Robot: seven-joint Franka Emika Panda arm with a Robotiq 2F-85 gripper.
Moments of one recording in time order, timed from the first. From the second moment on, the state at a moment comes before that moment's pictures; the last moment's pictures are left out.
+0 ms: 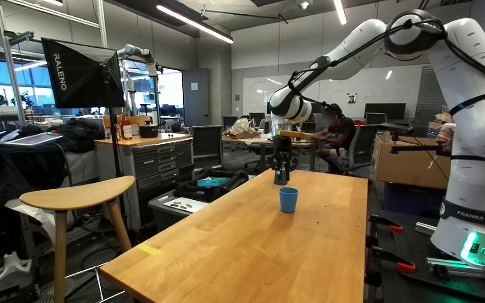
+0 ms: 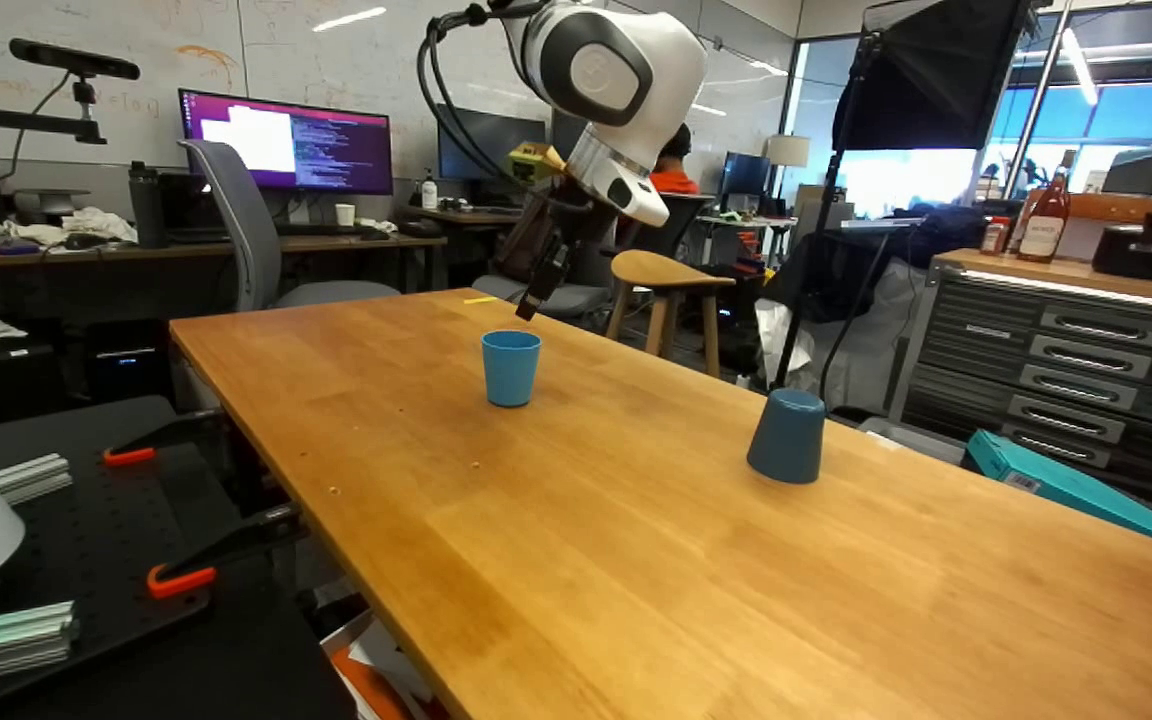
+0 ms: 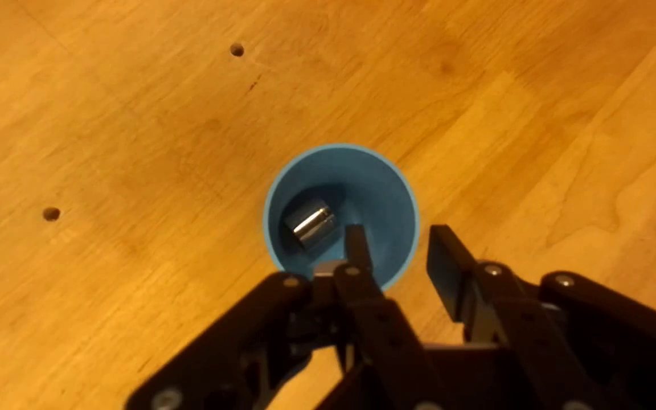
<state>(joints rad) -0.10 0.38 -0.06 -1.93 0.39 1.97 0.37</state>
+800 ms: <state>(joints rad) -0.06 0.12 -0.05 -1.81 0.17 1.61 0.04</state>
